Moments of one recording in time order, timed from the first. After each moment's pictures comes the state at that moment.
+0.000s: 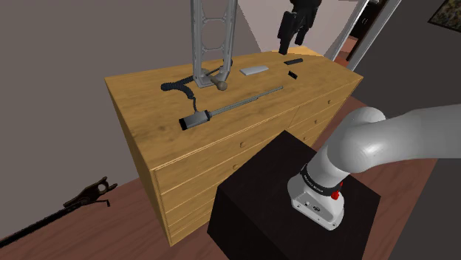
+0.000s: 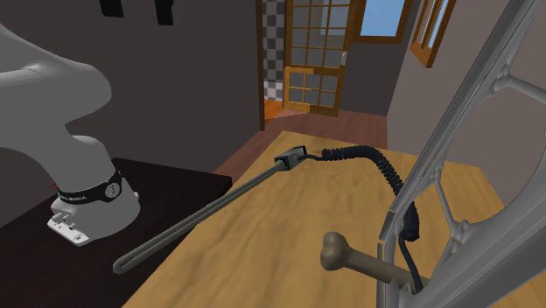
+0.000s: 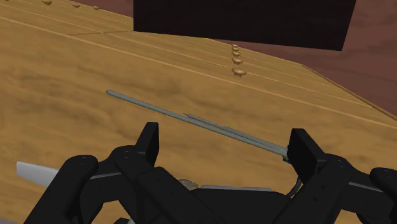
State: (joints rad) arm 0.02 -0.79 0.04 -2.27 -0.08 1.44 0.00
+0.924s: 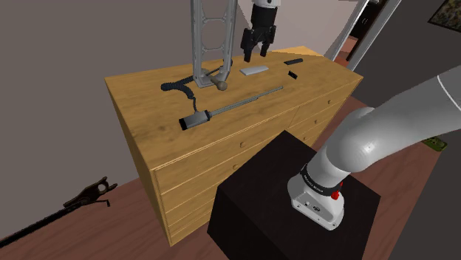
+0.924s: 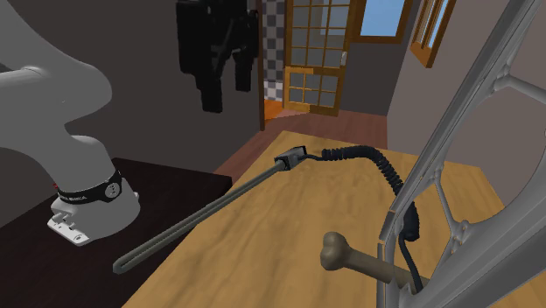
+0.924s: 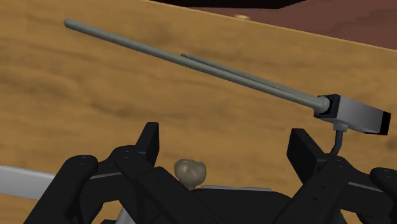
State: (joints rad) arm 0.00 -0.41 -0.05 -2.22 -0.04 1.74 -0.02
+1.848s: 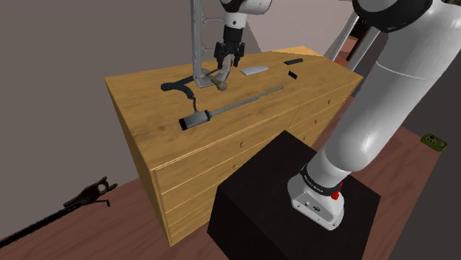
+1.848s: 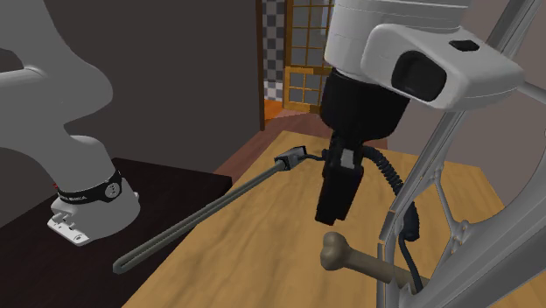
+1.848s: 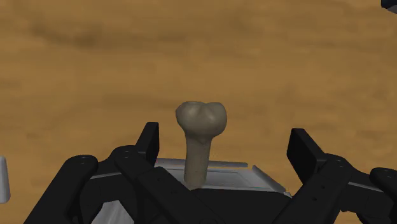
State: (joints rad) arm -0.03 0.13 -0.11 -1.91 0.11 1.92 -0.10
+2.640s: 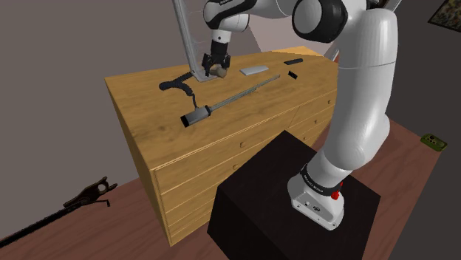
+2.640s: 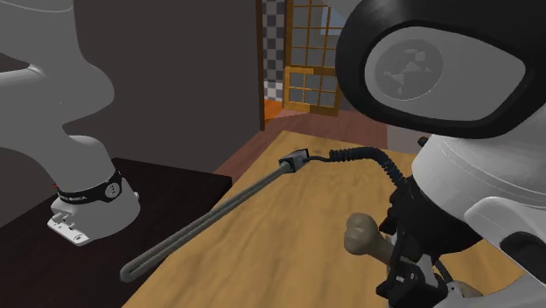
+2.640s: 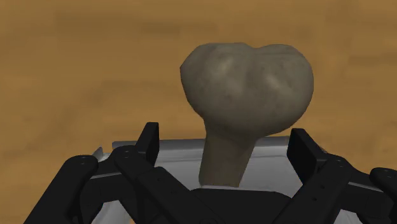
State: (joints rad) arm -0.08 0.52 -0.11 -1.58 0.22 1.94 -0.14
